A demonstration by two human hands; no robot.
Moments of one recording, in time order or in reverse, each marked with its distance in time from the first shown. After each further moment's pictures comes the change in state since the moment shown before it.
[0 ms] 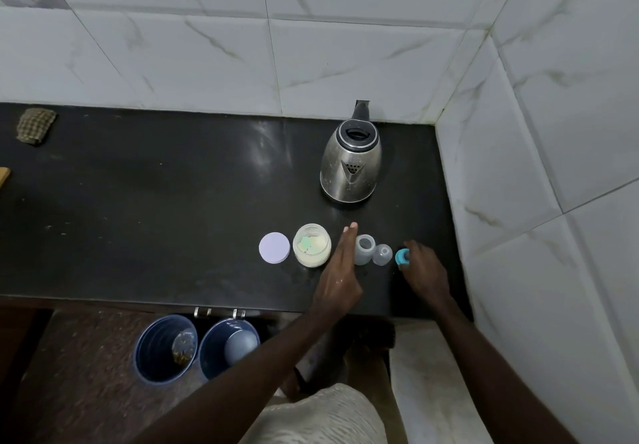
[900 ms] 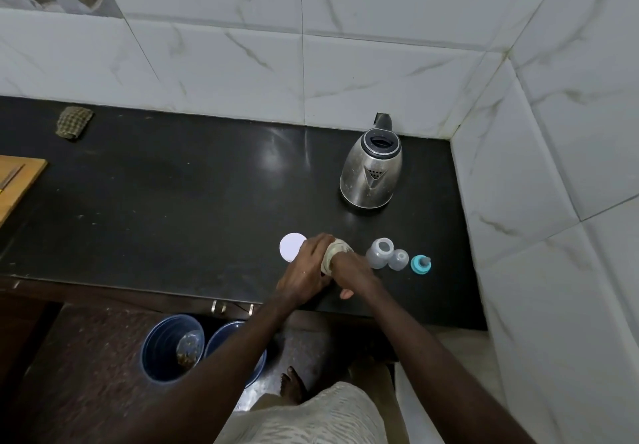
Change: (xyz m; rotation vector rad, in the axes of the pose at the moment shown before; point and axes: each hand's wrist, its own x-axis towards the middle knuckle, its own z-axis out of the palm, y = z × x) left_hand -0.002 -0.085 -0.086 0.210 -0.079 0.158; right_hand -0.042 -0.187 0.021 -0.015 -0.294 -0.245
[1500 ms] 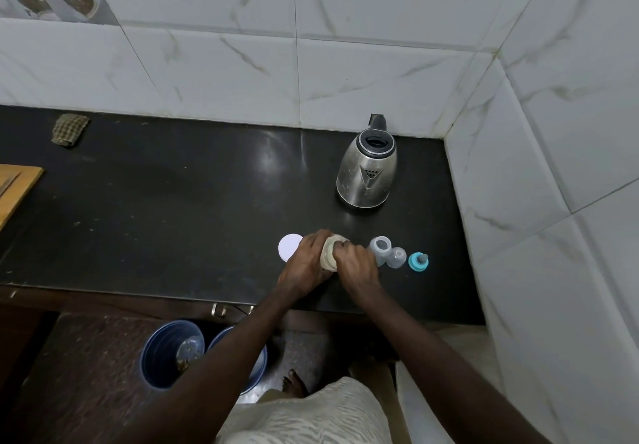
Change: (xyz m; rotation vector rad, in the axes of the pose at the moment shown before) left_hand 0.014 0.005 -0.007 -0.094 -0.063 -0.044; right_hand -0.006 0.000 0.002 -0.487 0.315 -0.092
